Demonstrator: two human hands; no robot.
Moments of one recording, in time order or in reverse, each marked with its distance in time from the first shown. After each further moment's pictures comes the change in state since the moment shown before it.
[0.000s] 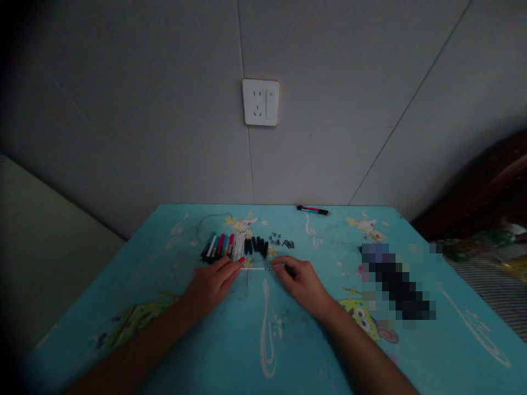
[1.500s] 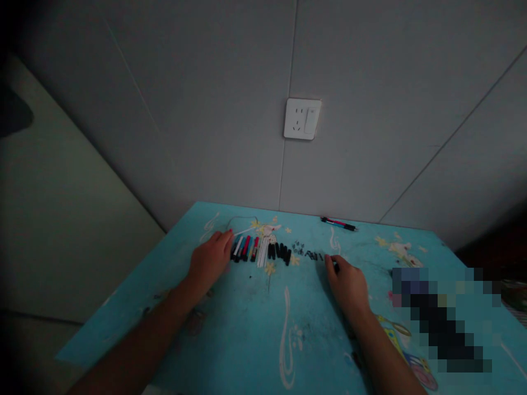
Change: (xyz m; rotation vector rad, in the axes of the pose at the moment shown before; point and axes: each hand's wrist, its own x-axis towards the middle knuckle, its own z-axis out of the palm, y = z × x) left_hand 0.010 -0.044 -0.034 0.317 0.054 -0.590; right_hand 0.024 0.053 -0.040 -0.796 0.365 0.148
